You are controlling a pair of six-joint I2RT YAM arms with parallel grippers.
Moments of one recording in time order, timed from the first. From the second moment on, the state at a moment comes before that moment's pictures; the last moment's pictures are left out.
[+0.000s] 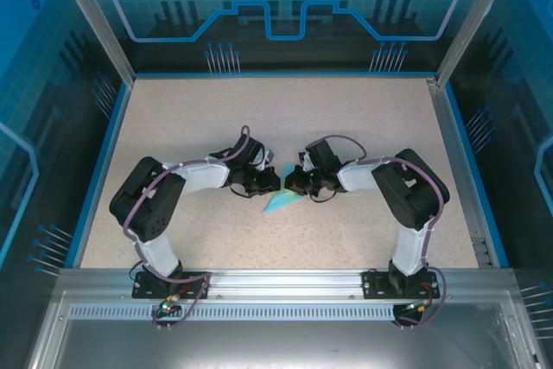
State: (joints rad) left arm -0.52 1.74 0.92 -0.20 0.51 -0.71; right arm 0.57 1.88 0.87 0.08 -0.51 0.89
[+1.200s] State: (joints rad) left arm -0.56 1.75 0.89 -0.25 0.47 -0.79; right arm 0.56 1.90 0.89 0.08 -0.53 0.89
